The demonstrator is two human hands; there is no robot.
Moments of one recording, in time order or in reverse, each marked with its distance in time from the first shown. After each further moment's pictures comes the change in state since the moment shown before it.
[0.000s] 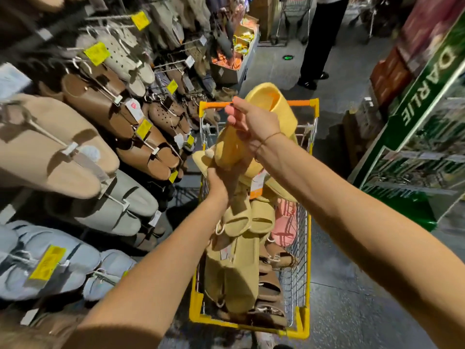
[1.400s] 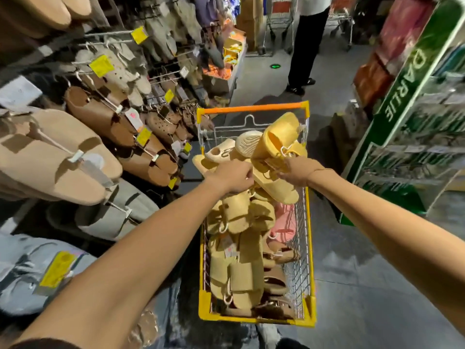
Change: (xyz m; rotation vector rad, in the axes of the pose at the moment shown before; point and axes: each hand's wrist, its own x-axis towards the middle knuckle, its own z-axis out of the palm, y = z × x) left_hand 0.050 0.004 0.000 1.591 -0.634 0.781; right_hand 0.018 0.037 -0.164 -1.922 -0.064 -0.129
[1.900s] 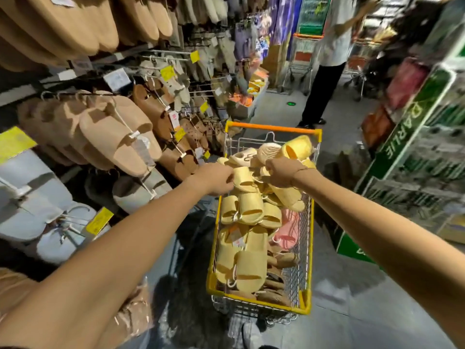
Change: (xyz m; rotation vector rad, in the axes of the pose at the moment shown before) left_hand -0.175 -0.039 -0.030 0.089 0.080 -0.101; right_hand -0.104 -0.137 -0.028 -0.305 0.032 -0.199
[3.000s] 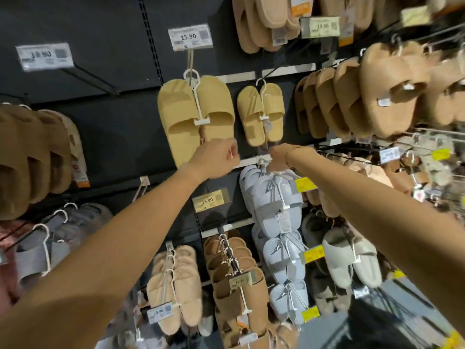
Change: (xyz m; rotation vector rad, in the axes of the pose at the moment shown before) left_hand -0.499 -0.154 -0.203 0.147 0.611 -0.998; right_hand -0.045 -0.522 -0.210 -0.060 0.144 -0.854
